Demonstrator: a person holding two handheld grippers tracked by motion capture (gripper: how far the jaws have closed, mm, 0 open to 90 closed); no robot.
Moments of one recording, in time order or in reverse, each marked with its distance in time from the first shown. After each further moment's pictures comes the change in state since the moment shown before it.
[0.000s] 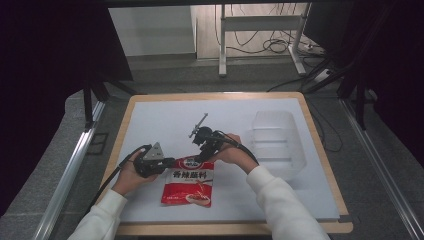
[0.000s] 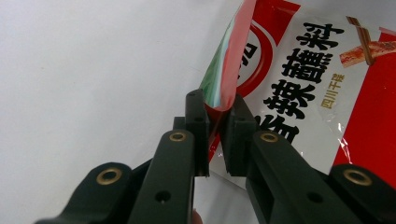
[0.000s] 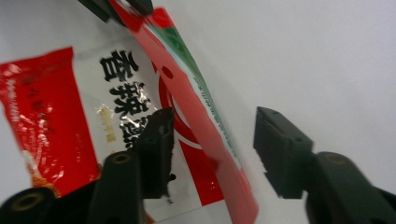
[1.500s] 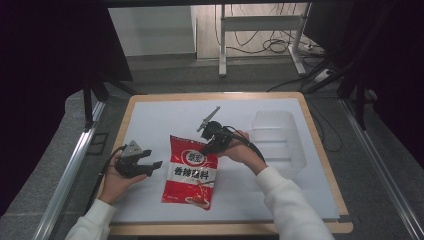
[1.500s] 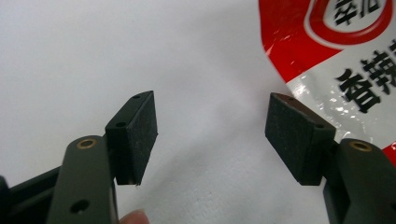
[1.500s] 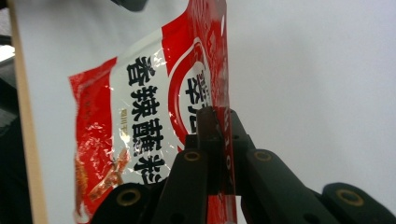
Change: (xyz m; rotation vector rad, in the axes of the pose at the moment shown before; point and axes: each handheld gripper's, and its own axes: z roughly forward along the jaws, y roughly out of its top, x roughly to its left) left arm 0.011 -0.036 -0.030 -0.088 0.137 -0.321; right arm -0.002 -0.012 -0.044 -0.121 0.074 0.015
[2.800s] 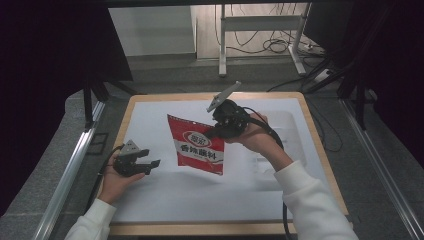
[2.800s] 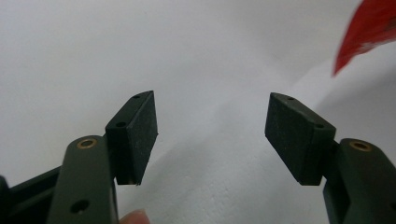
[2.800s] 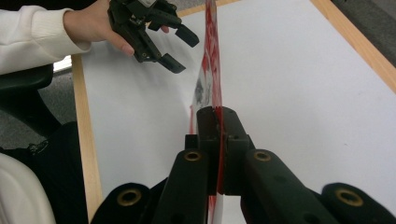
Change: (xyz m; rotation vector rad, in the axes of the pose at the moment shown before) left arm 0.010 -0.006 0.002 -0.006 0.004 -0.044; right arm 0.036 0.021 -0.116 -0.159 -0.059 -0.079
